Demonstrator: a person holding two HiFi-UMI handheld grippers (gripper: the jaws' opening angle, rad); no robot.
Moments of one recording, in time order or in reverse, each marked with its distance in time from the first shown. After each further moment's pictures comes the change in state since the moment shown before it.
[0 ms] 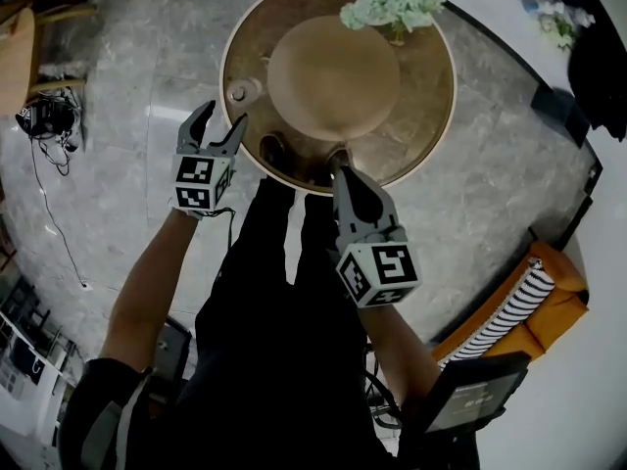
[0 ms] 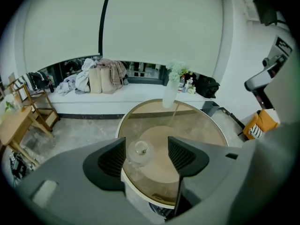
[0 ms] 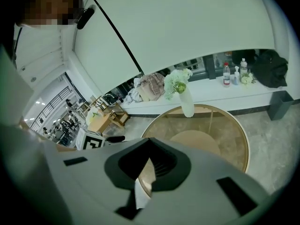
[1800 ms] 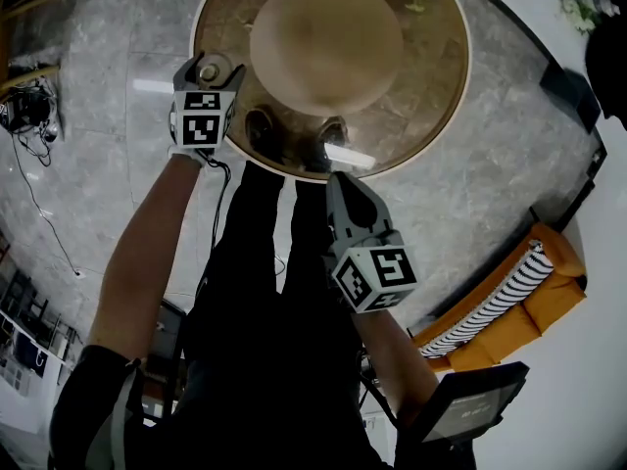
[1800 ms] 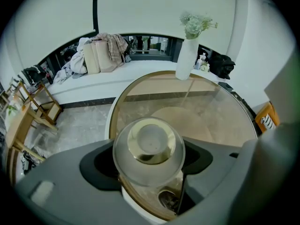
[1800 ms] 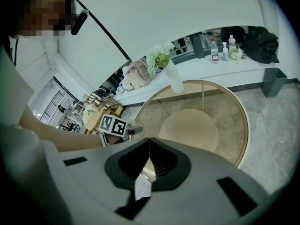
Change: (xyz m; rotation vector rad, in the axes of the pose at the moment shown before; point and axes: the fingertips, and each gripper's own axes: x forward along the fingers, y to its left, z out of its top) left arm 0.123 0.027 -0.067 0.002 0.213 0.087; right arm 0.023 -0.033 -0.087 0.142 0.136 -0.031
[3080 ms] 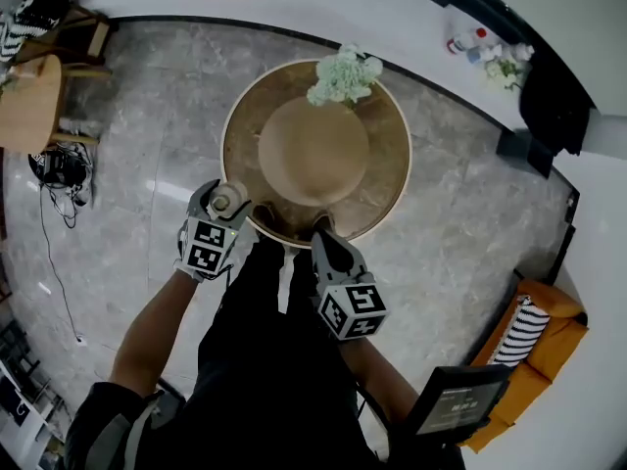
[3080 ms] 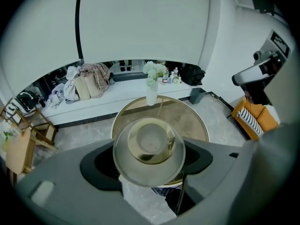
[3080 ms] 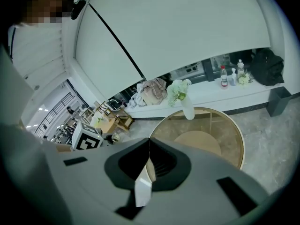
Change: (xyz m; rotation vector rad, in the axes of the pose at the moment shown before) left arm -0.219 -0.072 0.053 0.170 -0.074 -0.135; right arm -0.102 0.065 0.068 -0.088 -0.152 0.075
